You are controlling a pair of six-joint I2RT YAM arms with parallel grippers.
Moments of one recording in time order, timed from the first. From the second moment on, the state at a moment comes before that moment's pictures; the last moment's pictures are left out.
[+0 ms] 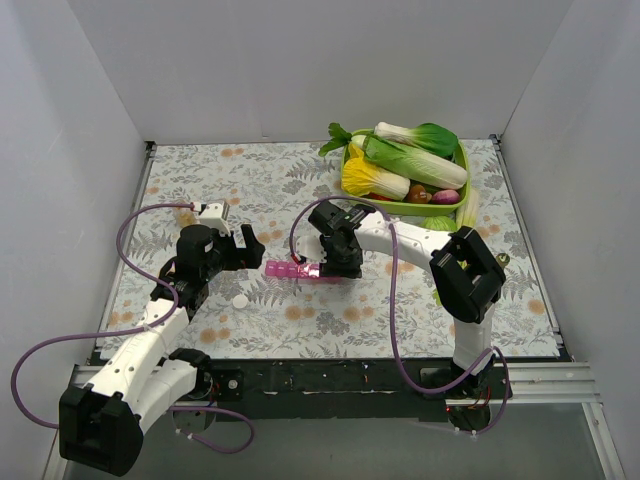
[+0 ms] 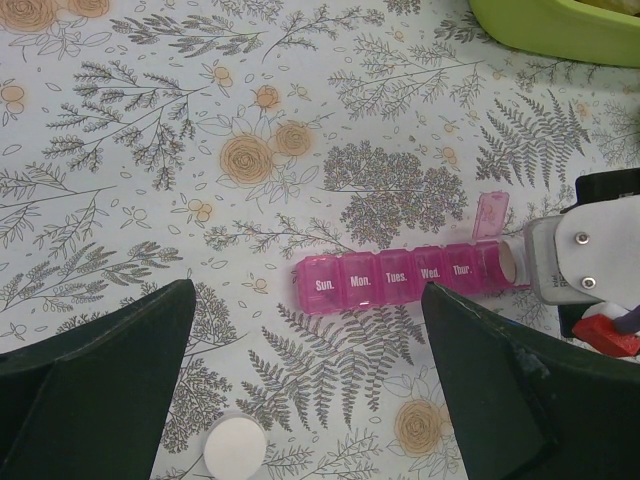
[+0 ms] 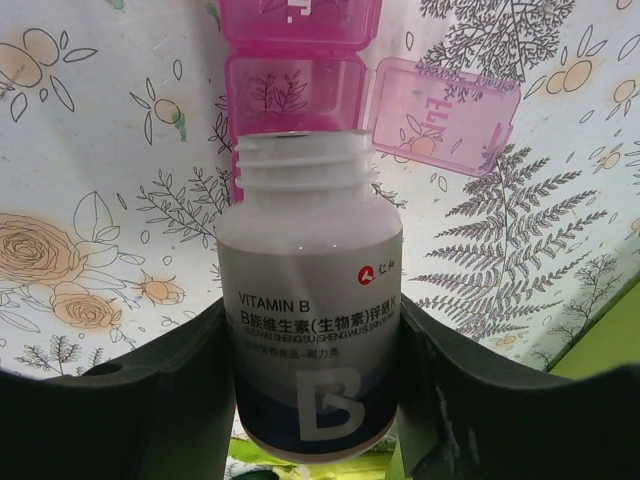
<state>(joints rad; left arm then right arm) -0.26 0.88 0.56 -0.13 0.10 -0.28 0.86 1.90 1.43 -0.88 0.02 -0.76</state>
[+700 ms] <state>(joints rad) -0.26 0.88 0.56 -0.13 0.10 -0.28 0.88 1.92 1.45 -0.90 0.05 -0.76</state>
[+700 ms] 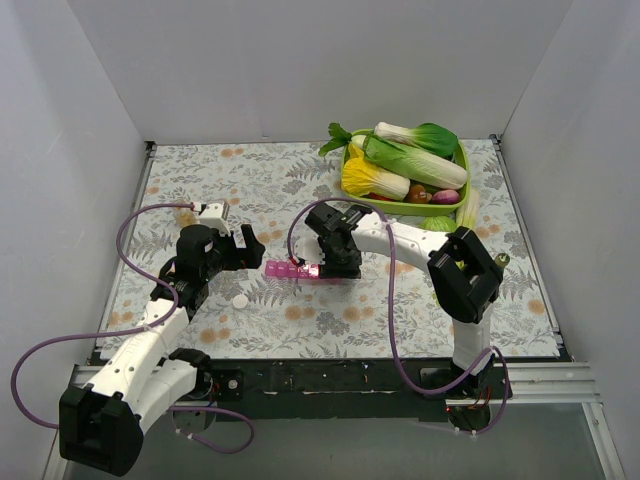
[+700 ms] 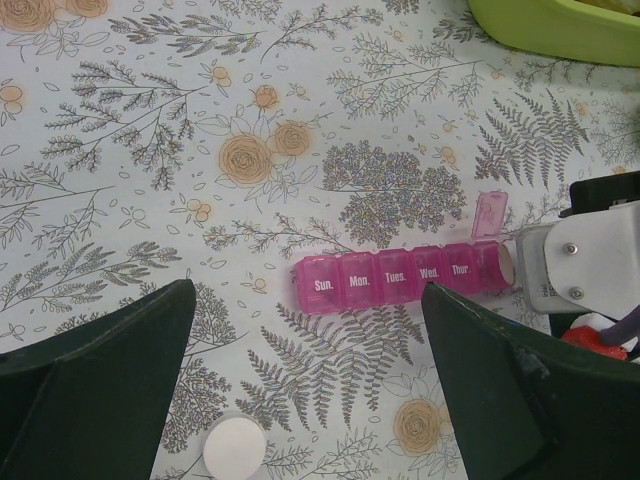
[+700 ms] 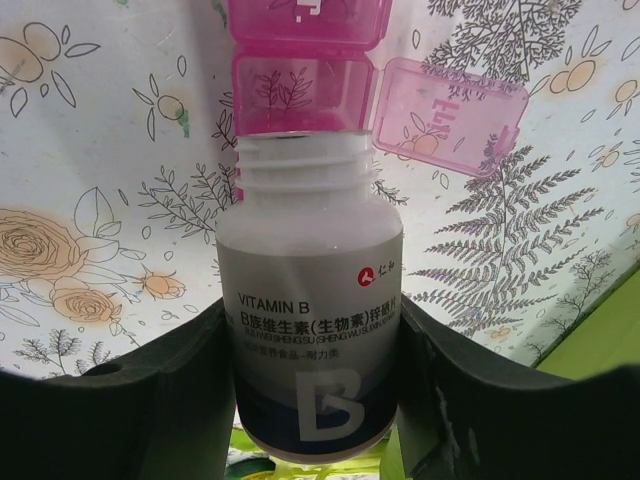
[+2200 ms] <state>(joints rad) -0.26 0.87 0.56 -0.13 0.12 -0.28 0.90 1.93 1.47 -0.93 0.11 -0.77</state>
